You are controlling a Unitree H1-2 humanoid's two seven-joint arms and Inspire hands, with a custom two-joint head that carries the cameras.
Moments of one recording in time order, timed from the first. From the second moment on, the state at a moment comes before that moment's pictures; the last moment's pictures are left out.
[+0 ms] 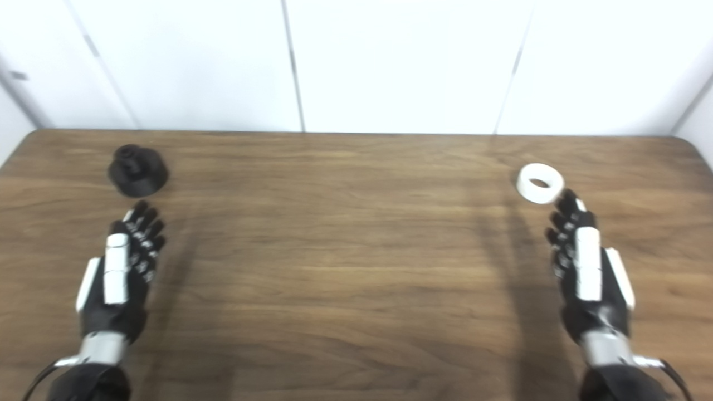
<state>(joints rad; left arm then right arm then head) 0.14 0.10 0.18 -0.31 -0.23 0.17 -0.01 0.18 -0.11 -0.30 -0.42 0.20 0.30 0.07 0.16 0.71</state>
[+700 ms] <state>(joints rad) 0.15 0.05 0.10 -0.26 -0.14 0.07 0.03 0.18 -0.14 -0.33 -0.35 0.23 0.22 0.14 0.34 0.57</state>
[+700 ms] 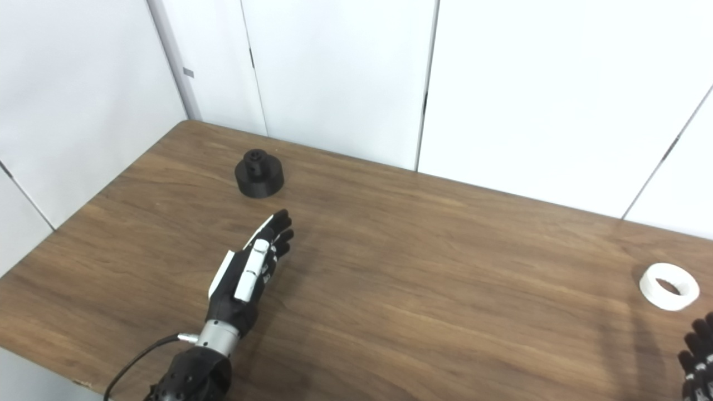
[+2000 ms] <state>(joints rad) 0.15 0.05 0.08 -0.21 -0.08 0.02 0.05 0.24 -0.18 -0.29 -0.27 0.23 0.15 0.13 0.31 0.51</state>
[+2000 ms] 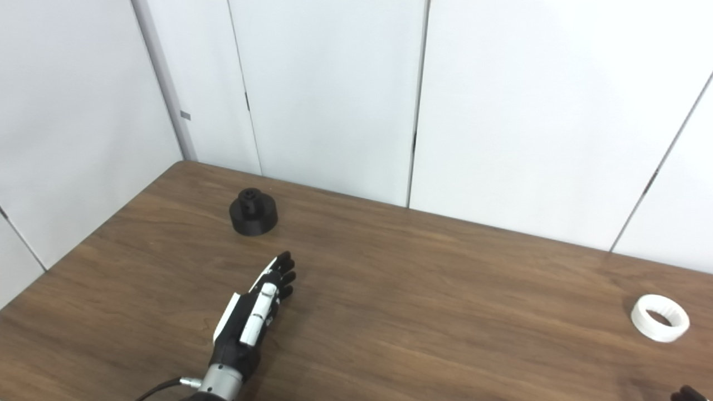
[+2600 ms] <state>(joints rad) 0.09 0.10 0.15 -0.28 0.31 0.15 0.17 0.24 -0.18 -0.28 -0.27 0.23 0.14 0.13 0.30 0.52</state>
